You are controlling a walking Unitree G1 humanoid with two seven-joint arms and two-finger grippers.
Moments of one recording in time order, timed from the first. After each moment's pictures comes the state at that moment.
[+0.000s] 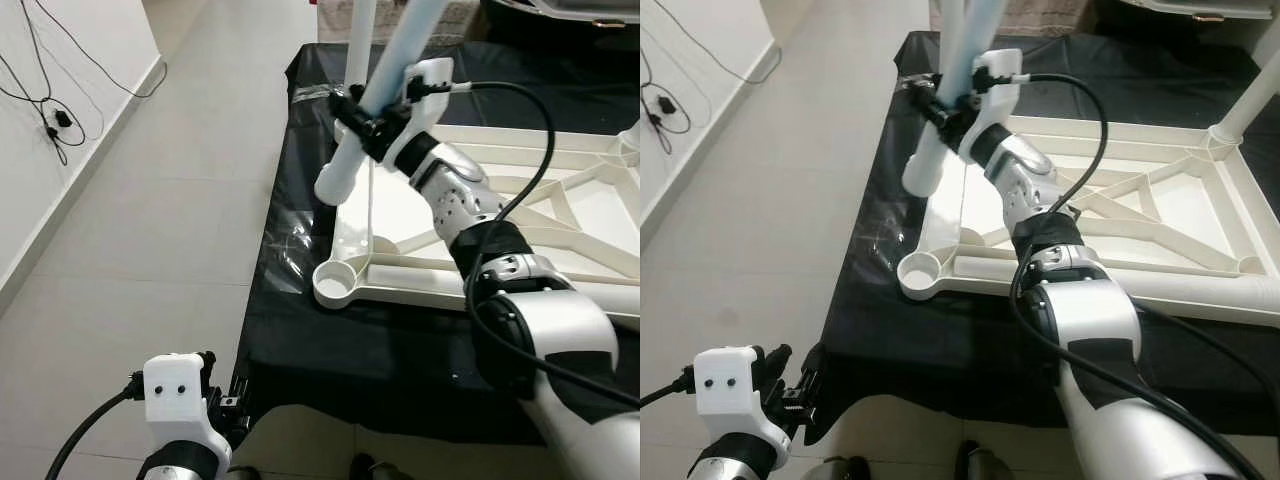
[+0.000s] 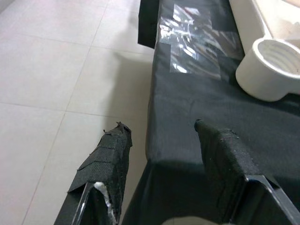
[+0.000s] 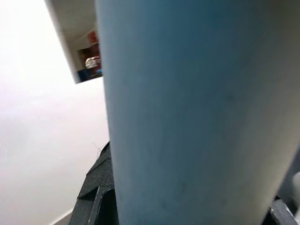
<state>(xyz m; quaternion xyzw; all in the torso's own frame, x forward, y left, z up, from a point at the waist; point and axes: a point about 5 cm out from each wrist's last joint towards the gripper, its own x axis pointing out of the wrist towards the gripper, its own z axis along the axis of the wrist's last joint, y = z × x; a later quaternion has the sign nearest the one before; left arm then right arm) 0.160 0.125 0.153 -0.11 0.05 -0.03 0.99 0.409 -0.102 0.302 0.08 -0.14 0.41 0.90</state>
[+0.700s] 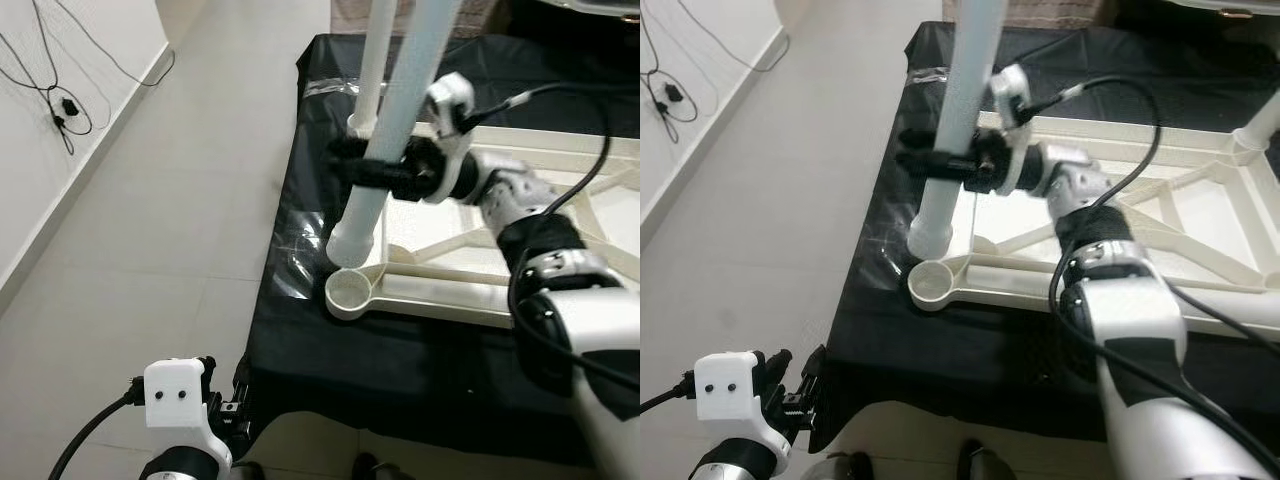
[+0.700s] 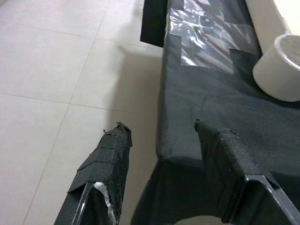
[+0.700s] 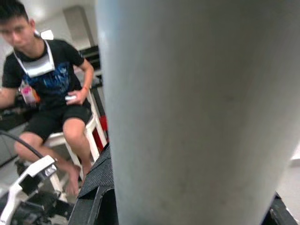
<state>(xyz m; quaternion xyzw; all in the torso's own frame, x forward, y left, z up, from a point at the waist) 0.155 0.125 0.150 -0.11 0.07 -0.03 0.99 0.375 -0.141 0.310 0.05 -0.09 0.70 0.70</state>
